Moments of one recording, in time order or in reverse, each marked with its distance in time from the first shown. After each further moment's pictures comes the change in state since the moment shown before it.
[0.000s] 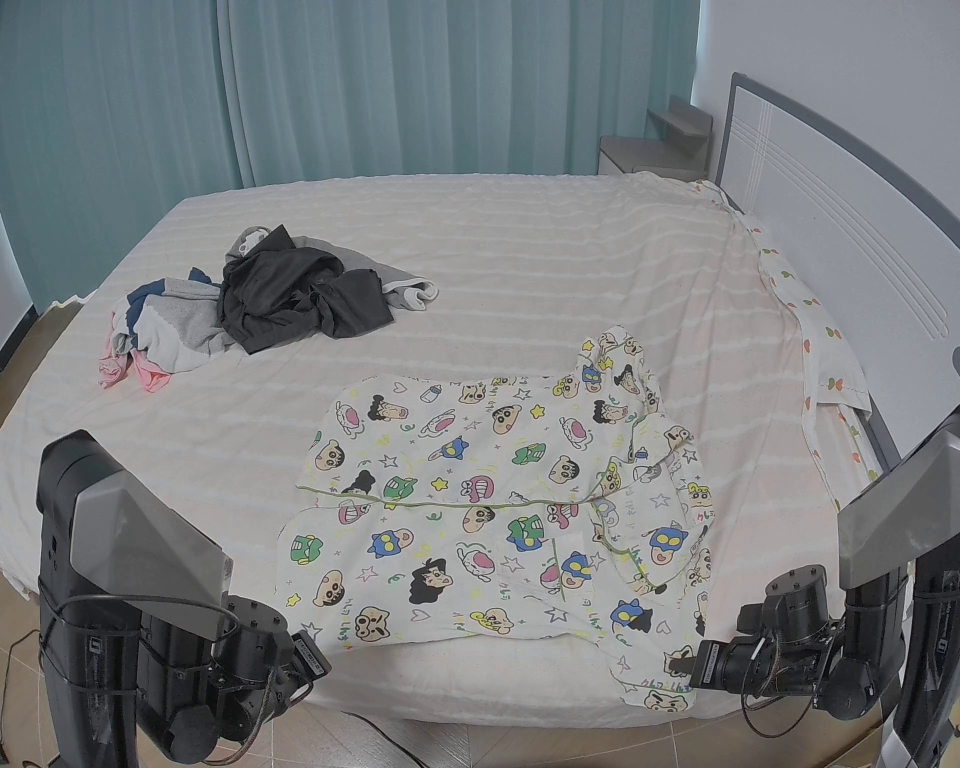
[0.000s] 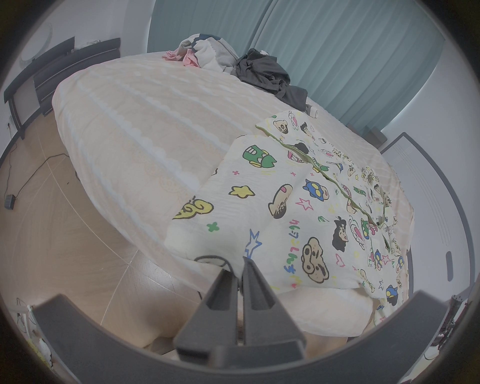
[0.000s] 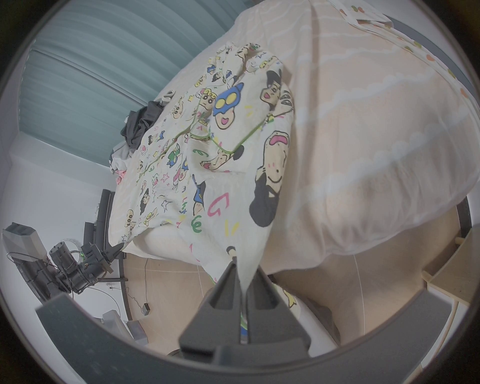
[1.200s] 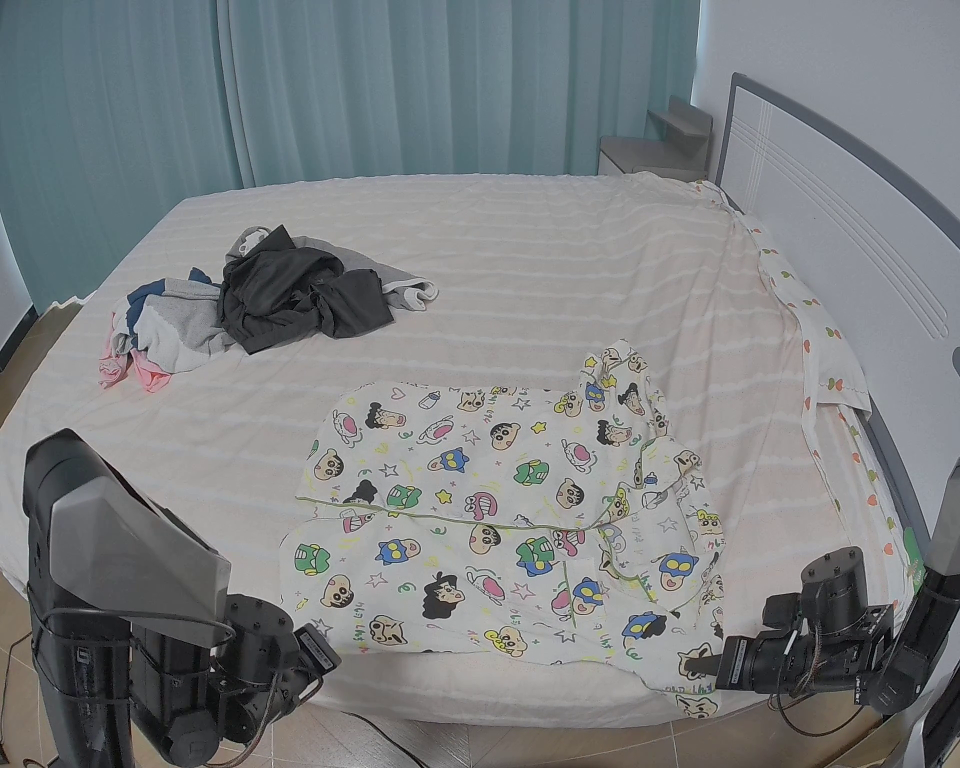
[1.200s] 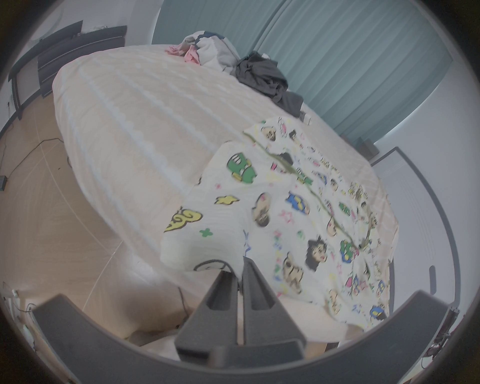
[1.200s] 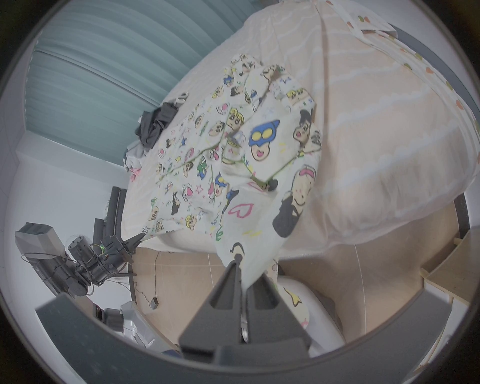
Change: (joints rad) left arm -0.055 -0.047 0.000 0.002 -0.001 -0.100; right arm 0.038 -0.351 0.000 0.340 0.023 0.019
